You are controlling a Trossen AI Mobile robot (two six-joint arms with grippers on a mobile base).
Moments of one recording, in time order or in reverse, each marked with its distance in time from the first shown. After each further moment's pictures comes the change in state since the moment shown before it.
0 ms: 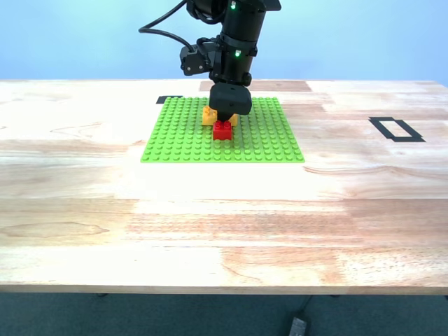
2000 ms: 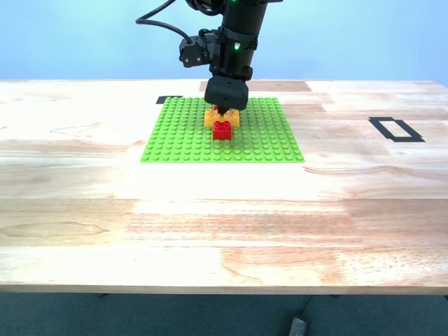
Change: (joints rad) arm 0 0.000 0.000 0.000 -0.001 0.000 0.019; arm 1 0.015 -0.028 -0.023 0.014 0.022 0.098
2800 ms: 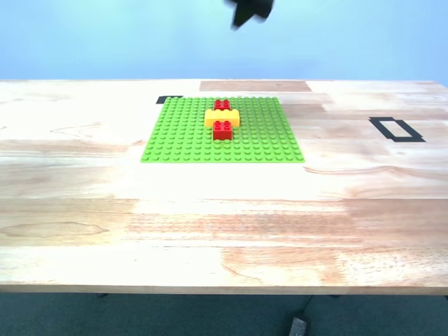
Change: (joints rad) arm 0 0.000 -0.006 0.000 0.009 0.000 -0.004; arm 1 -0.099 -0.329 0.007 -0.008 -0.013 0.004
